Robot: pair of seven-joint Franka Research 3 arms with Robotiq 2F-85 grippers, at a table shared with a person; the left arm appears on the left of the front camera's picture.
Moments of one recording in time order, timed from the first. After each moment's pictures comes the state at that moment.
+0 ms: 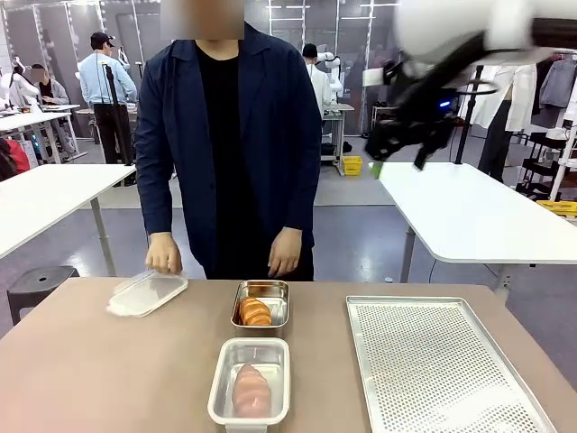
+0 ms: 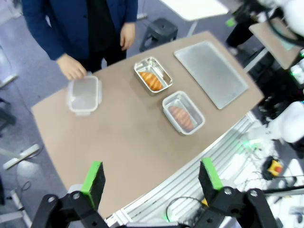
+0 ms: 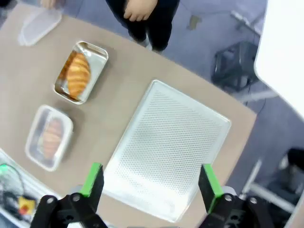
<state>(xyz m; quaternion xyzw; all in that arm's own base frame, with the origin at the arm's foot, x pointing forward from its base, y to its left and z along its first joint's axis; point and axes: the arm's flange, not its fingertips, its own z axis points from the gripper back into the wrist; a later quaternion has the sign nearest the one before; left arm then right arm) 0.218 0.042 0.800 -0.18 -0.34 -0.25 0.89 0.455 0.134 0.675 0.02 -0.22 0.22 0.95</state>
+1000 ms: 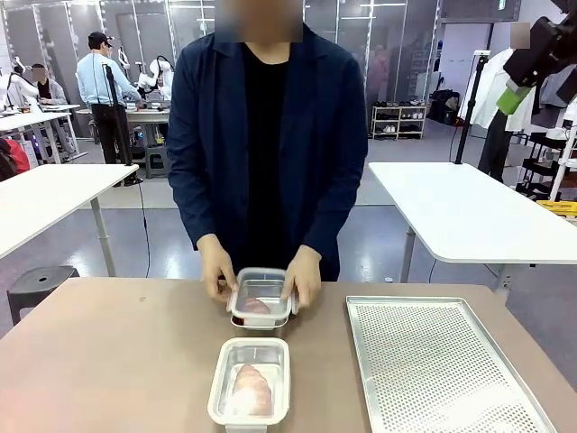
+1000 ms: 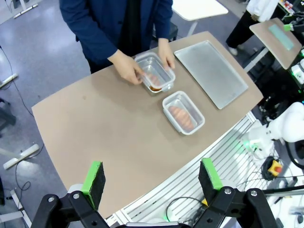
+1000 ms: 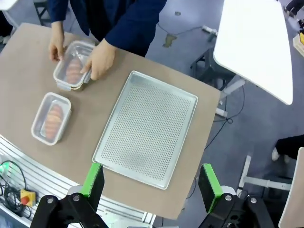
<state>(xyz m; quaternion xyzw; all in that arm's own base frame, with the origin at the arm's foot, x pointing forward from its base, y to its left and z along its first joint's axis) 0.218 0.043 0.800 -0.18 -0.34 -0.25 0.89 0.299 0.049 0.770 0.02 -0.28 0.16 0.95</state>
